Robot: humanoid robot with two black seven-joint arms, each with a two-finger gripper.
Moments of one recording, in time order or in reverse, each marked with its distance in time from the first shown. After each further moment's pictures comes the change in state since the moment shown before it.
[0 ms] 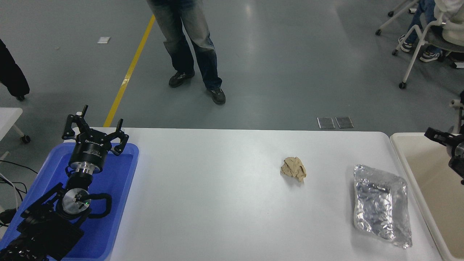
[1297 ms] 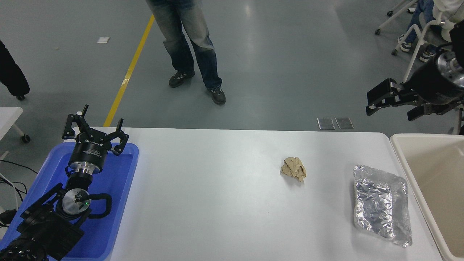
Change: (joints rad) left arm 0.000 0.000 0.000 0.000 -0.001 0.000 0.000; right arm 0.982 -0.039 -0.224 0.709 -0.022 0.787 -0.003
